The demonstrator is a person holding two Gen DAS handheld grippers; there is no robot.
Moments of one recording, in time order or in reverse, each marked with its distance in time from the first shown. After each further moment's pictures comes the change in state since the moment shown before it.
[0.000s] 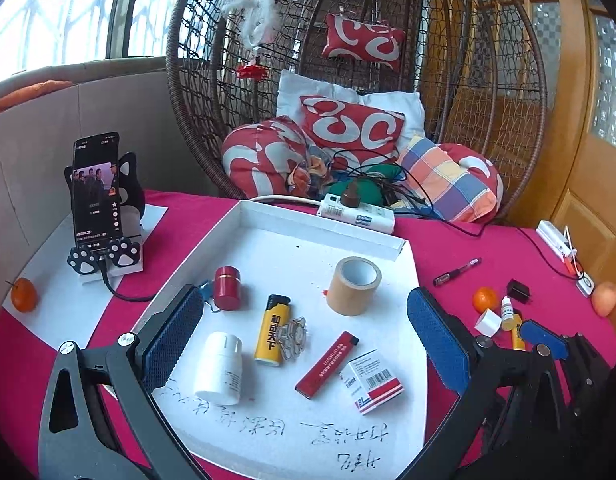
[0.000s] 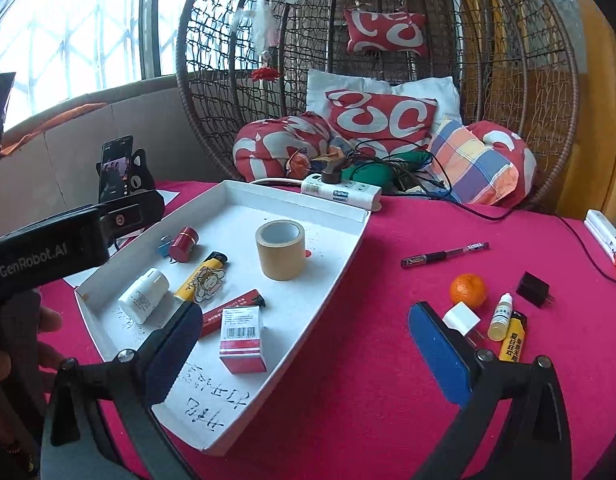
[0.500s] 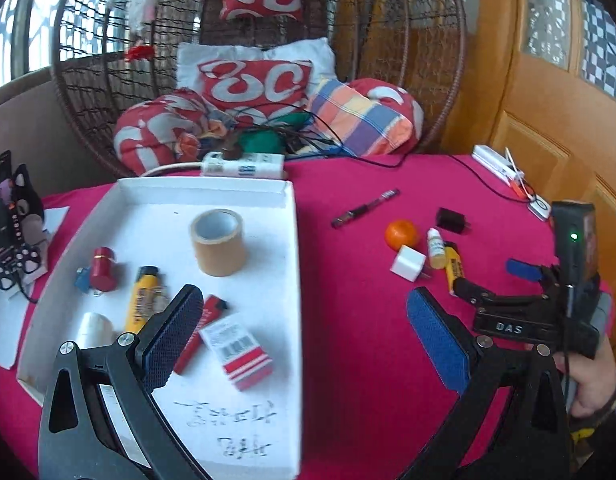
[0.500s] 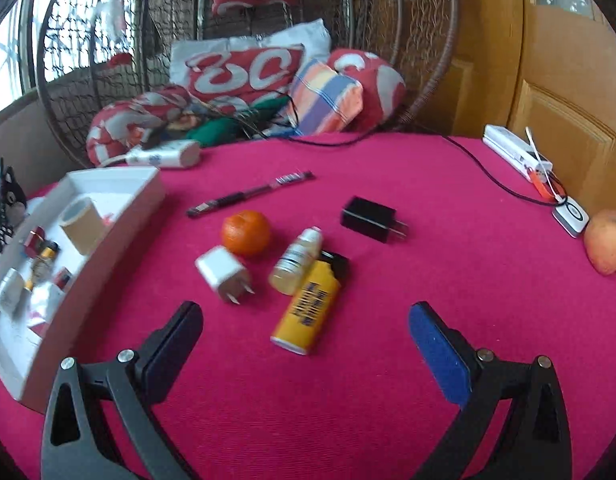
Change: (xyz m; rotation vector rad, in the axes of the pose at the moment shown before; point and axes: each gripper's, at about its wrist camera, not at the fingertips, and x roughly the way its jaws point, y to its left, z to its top) left arm 0.028 -0.105 -0.030 0.205 0.156 -0.217; right arm 0.020 -0.158 -0.038 0.164 0.201 -0.287
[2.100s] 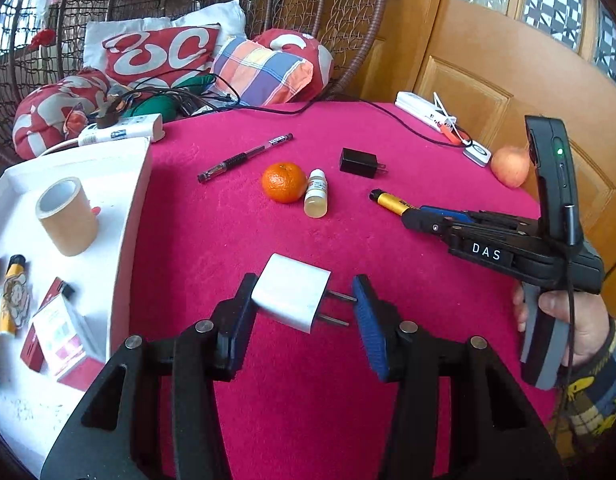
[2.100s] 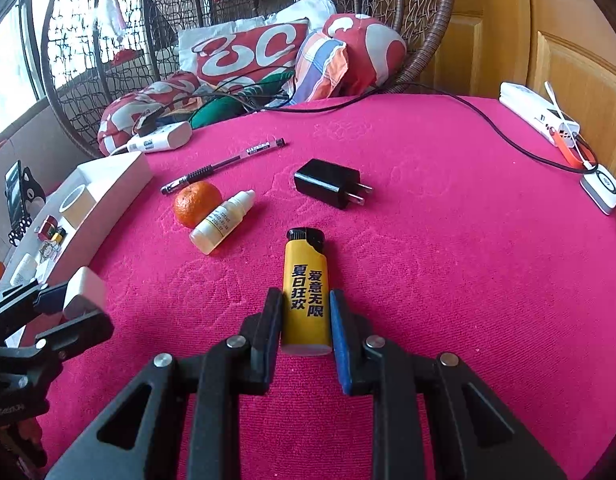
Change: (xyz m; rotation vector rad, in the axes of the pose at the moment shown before) left arm 0.039 -0.065 -0.022 0.072 0.090 -0.226; right arm 0.001 -0.059 -0.008 0.042 -0.005 0.195
